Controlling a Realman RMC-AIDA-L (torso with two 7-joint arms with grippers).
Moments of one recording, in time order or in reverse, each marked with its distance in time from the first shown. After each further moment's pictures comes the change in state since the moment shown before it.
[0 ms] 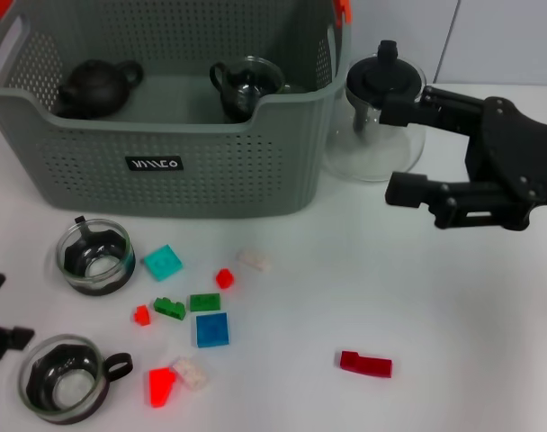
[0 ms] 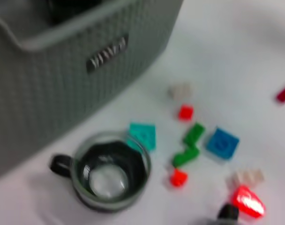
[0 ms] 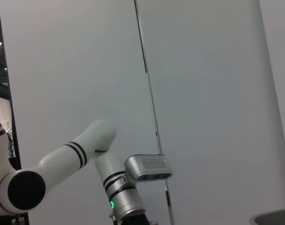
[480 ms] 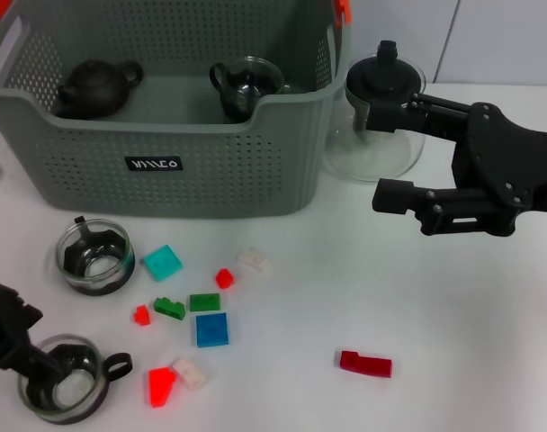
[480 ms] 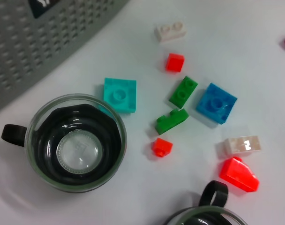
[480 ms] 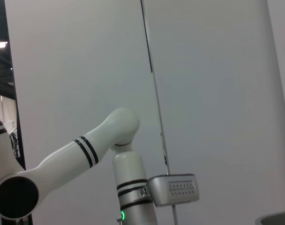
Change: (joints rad) left arm -0.015 -0.061 0.389 0.062 0.165 -0.056 -0.293; right arm 0.011 0.013 0.004 0.023 -0.012 0.001 -0.029
